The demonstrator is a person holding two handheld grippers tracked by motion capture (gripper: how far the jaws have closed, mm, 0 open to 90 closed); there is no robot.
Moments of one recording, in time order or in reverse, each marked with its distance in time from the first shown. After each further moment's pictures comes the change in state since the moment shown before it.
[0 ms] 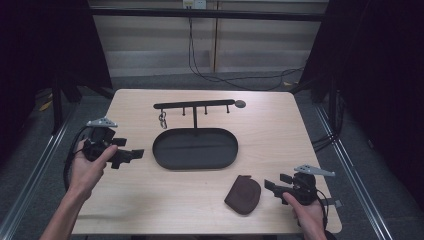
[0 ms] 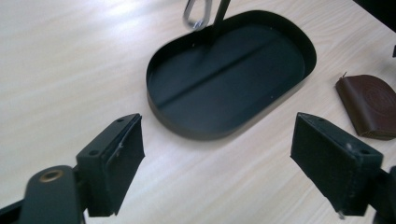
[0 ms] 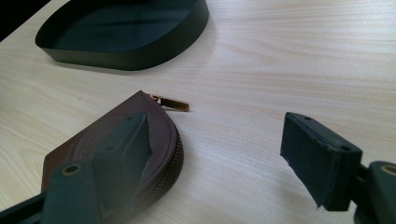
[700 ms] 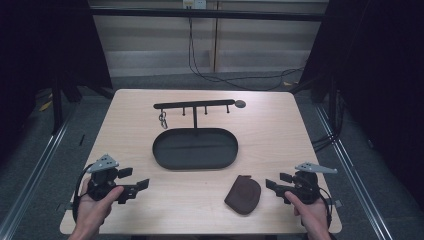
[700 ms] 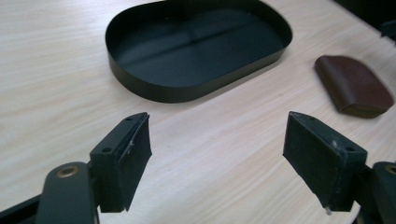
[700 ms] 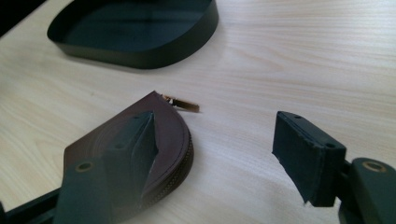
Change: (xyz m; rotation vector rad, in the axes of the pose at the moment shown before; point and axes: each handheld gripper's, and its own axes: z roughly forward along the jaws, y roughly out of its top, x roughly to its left) left arm -0.042 -0.087 0.010 -0.125 -0.034 -0.038; right arm 0.010 0.013 -0.011 0.037 0.006 -0.057
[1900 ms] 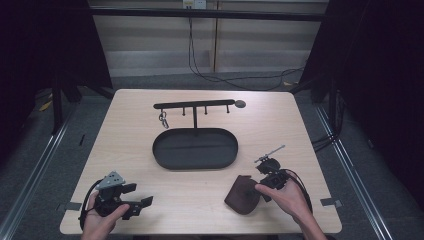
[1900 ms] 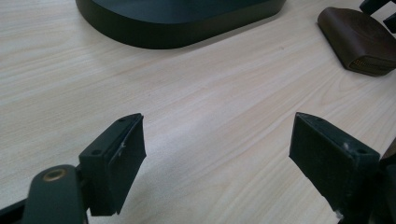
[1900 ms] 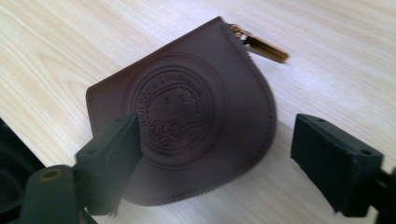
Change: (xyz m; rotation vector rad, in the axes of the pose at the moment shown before) left arm 0.001 -0.038 0.020 0.070 -0.022 0.023; right arm 0.040 0.041 0.063 0.584 0.084 -0.107
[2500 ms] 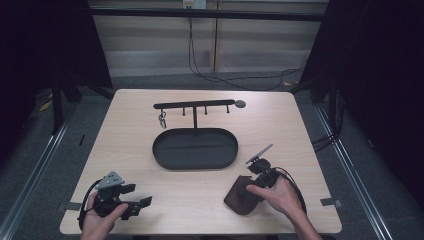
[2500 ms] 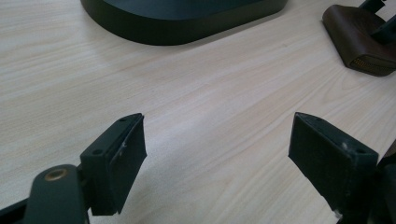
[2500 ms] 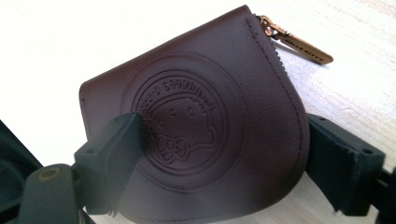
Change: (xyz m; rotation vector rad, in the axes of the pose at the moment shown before) left arm 0.002 0.000 -0.003 0.008 0.009 -0.005; right arm 0.002 0.013 0.020 0.118 0.027 0.001
